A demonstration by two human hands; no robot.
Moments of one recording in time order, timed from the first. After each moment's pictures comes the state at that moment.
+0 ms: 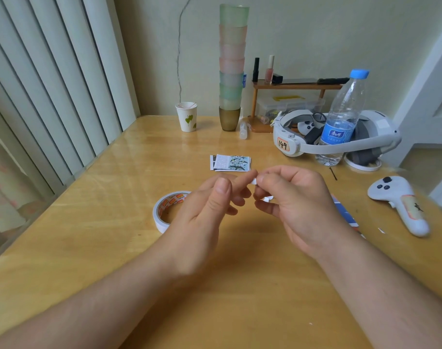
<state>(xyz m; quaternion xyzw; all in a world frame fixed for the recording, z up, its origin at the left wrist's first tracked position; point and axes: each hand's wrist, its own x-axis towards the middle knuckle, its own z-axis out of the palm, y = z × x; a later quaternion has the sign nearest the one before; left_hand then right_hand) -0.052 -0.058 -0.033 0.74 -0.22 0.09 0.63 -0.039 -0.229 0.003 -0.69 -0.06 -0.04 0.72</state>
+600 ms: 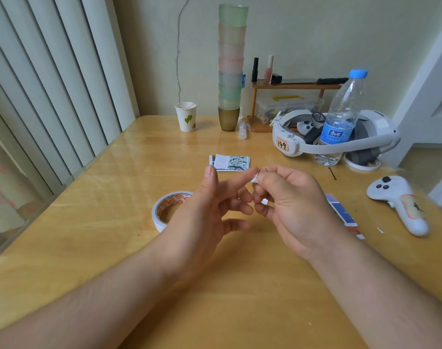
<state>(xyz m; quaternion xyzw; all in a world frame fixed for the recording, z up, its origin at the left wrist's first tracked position) -0.055 -0.064 -0.023 0.59 -0.15 -0.10 0.79 -0.039 -0.223 0.000 -0.64 -0.05 -0.01 0.77</state>
